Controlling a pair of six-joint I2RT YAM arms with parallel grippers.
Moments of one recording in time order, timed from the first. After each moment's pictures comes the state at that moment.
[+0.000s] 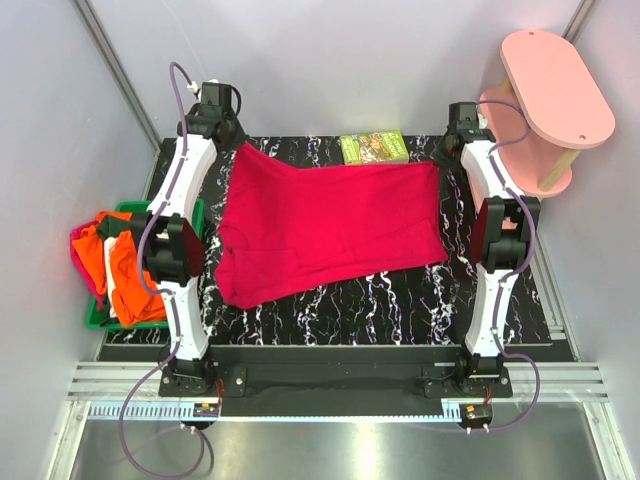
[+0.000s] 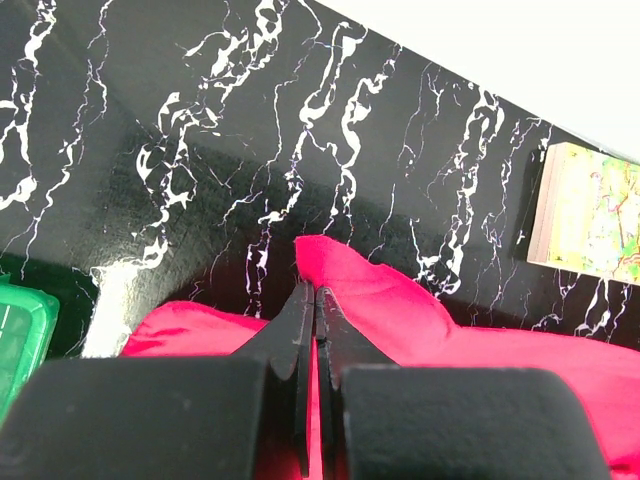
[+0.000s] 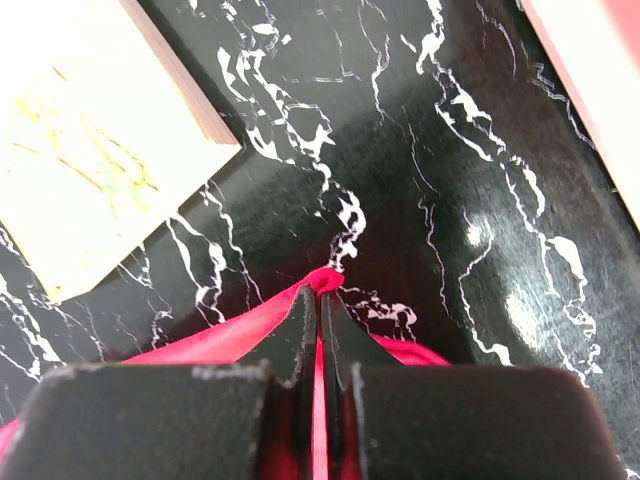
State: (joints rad) left arm -0.13 2.06 2.12 -0.76 -0.15 -0.52; right arm 0.02 2.21 2.01 -0.64 0.11 0.59
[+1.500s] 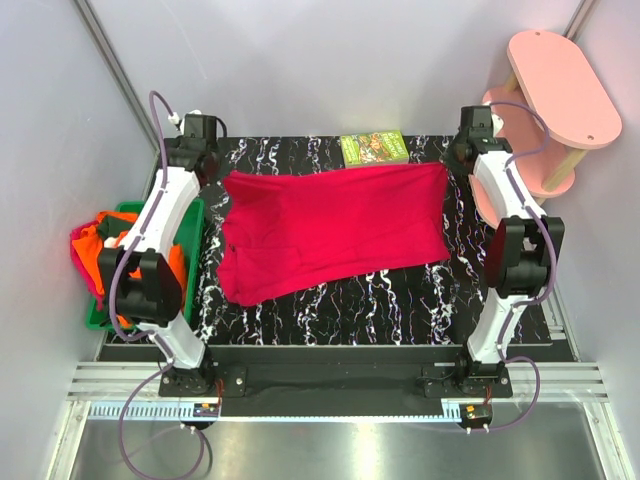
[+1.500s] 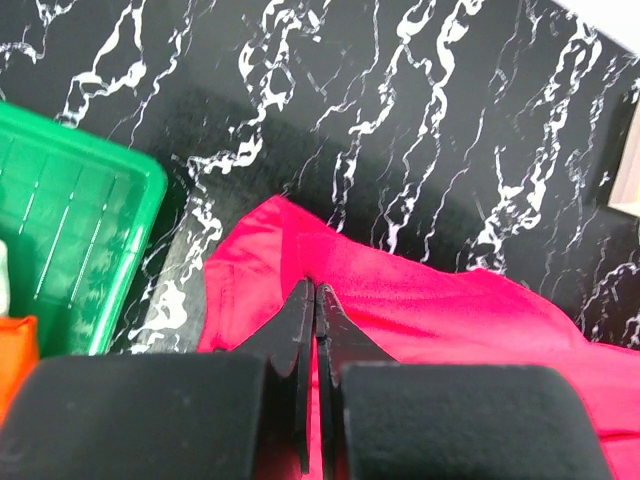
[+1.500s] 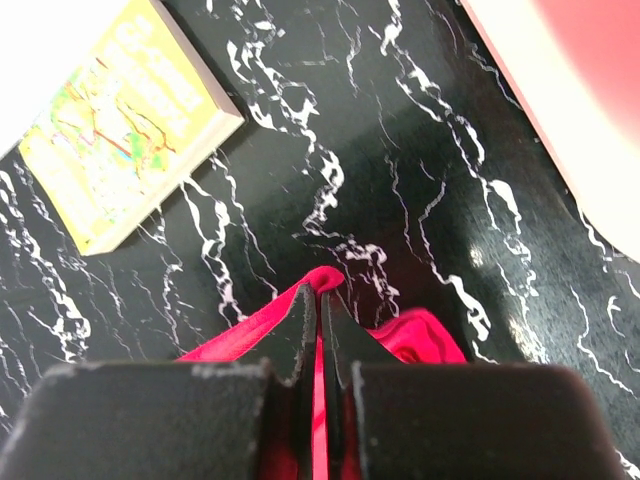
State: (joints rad) left arm -0.11 1.70 1.62 -0.69 -0.21 -0.52; right arm 0.01 1.94 1.76 -0.59 0.14 0.59
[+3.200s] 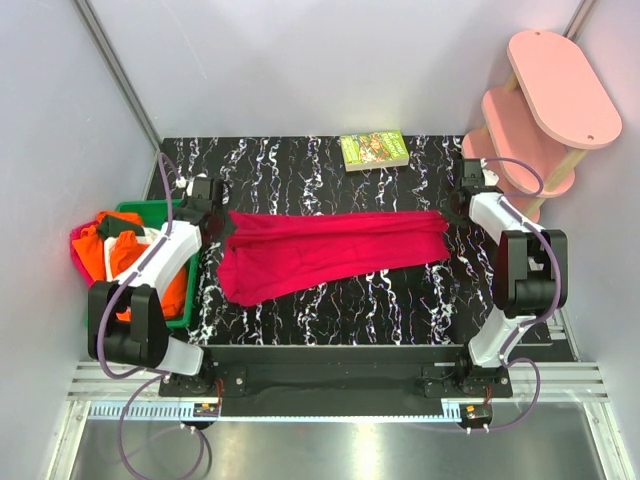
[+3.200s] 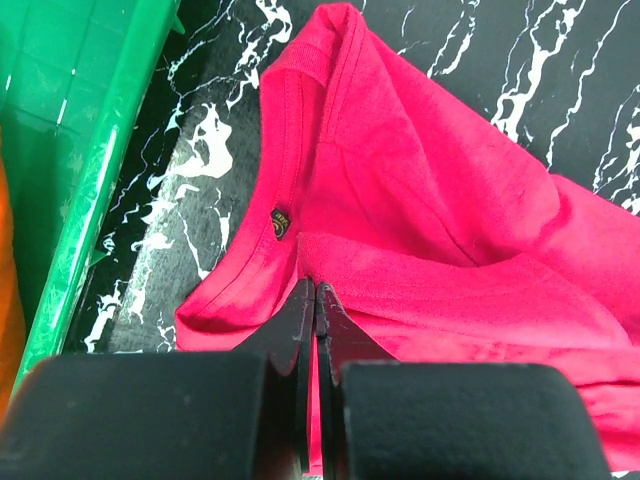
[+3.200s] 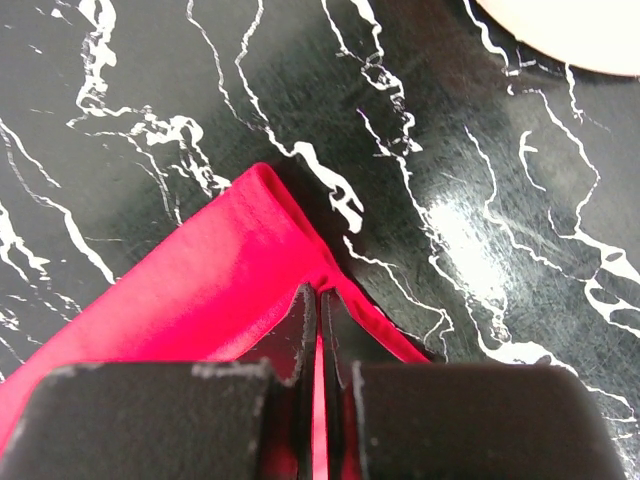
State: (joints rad) left arm -0.14 1.43 1.02 -0.52 -0.20 -0.60; right arm 0.01 1.76 1.21 -0.42 0.22 0.63
